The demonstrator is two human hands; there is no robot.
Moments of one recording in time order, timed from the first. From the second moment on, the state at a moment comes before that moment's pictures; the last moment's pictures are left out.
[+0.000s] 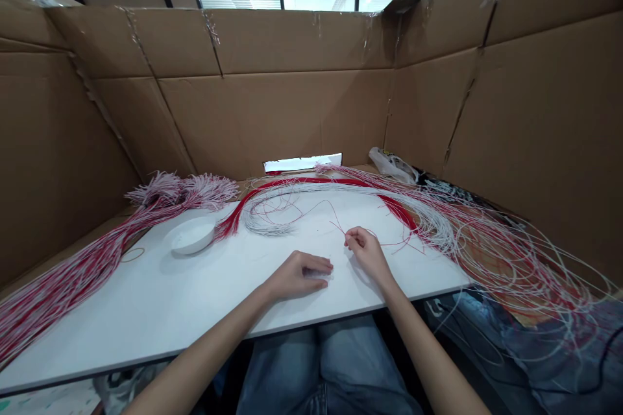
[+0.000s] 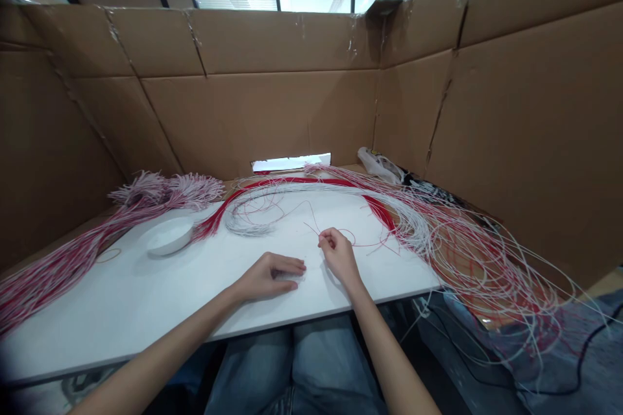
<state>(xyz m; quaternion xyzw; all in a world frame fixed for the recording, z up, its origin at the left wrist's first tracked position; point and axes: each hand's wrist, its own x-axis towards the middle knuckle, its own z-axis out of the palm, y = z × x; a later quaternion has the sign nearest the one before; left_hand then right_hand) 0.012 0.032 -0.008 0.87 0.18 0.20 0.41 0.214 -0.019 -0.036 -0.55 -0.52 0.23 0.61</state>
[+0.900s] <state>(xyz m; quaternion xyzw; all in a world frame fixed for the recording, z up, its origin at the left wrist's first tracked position) 0.002 0.025 0.001 0.88 0.20 0.23 0.38 0.213 -0.021 -0.035 -0.56 -0.51 0.24 0.61</state>
